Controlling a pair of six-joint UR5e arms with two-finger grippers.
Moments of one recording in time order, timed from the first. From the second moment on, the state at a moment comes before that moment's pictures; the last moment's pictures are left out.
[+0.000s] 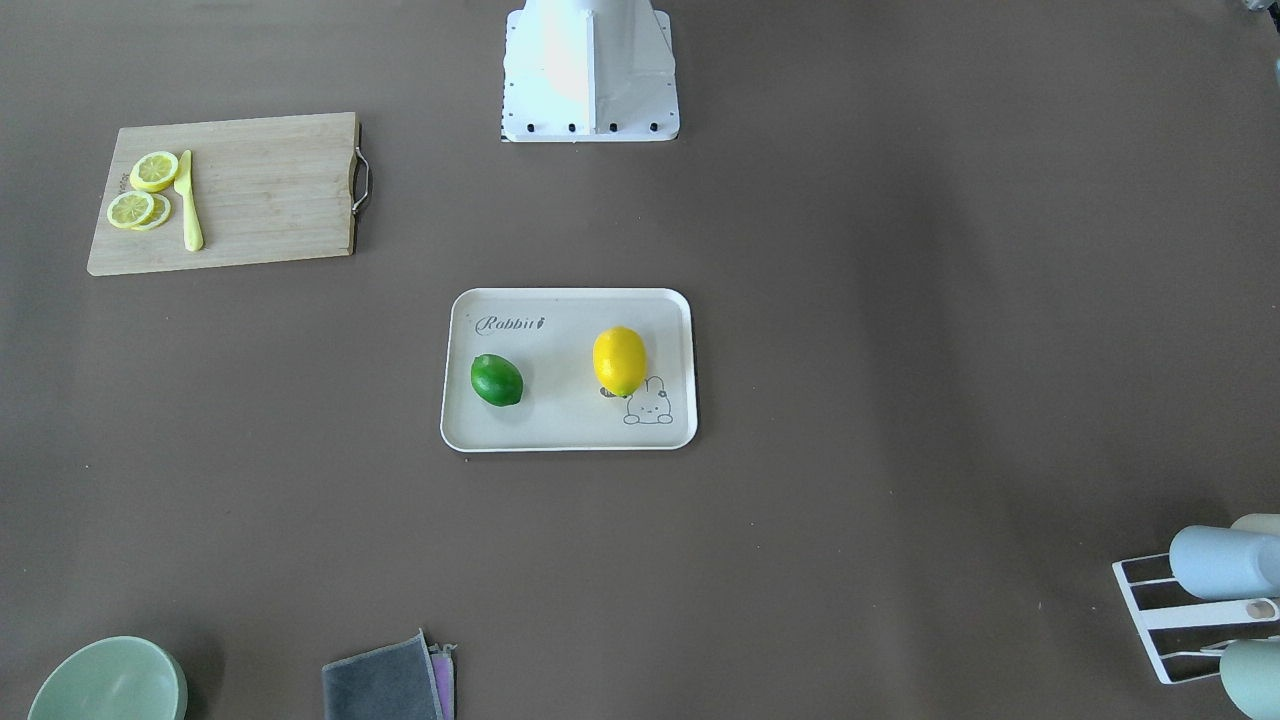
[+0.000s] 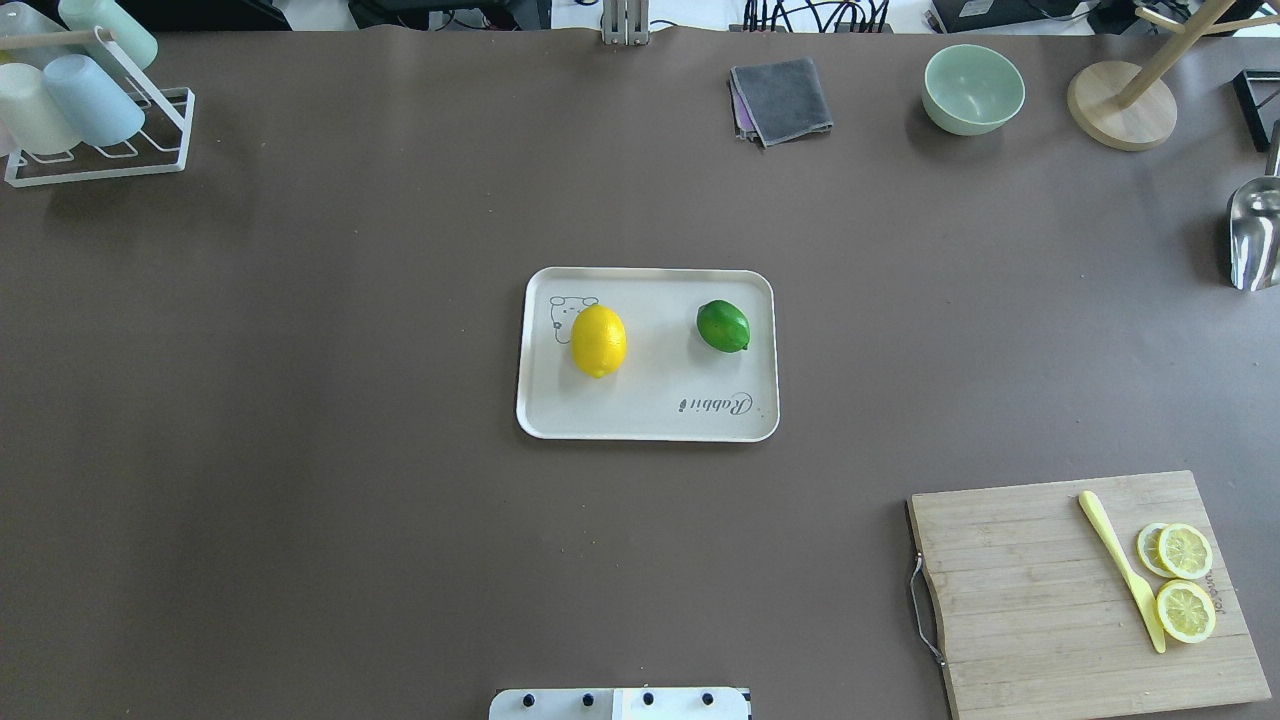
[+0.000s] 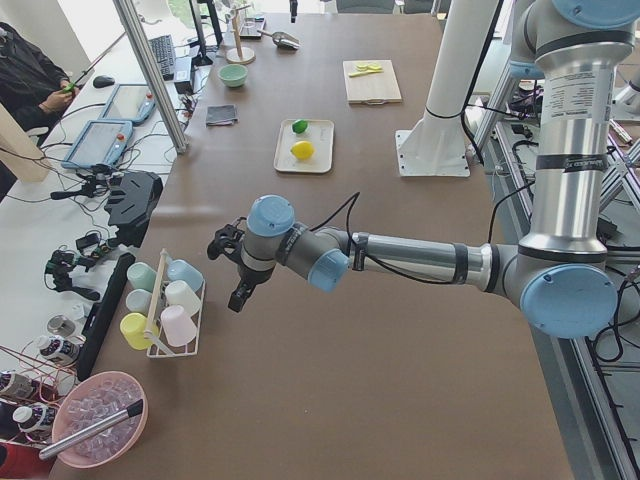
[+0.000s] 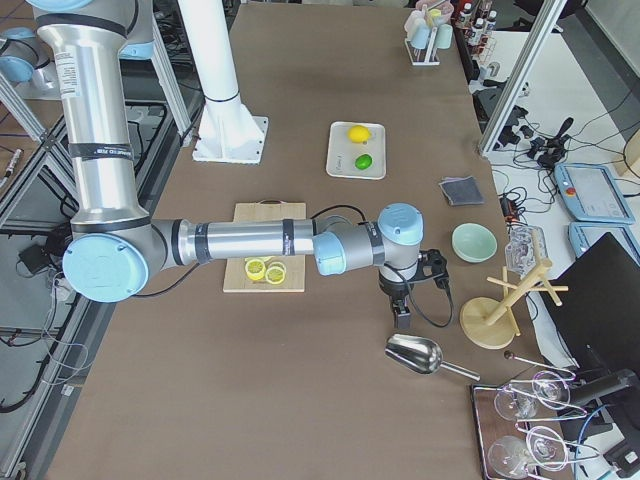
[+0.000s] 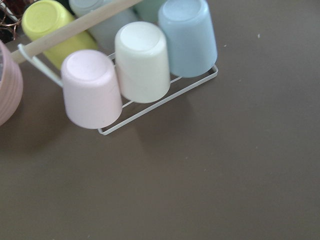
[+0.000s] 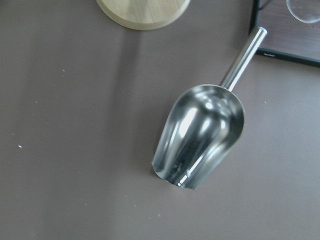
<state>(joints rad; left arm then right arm) -1.52 -1.53 -1.65 -1.93 -2.25 0.02 1.50 -1.51 1.56 -1.42 2.23 0.03</state>
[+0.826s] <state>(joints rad) -1.60 -1.44 -1.80 -1.71 -2.30 0.01 1.64 -1.65 1.59 -1.54 2.30 -0.13</state>
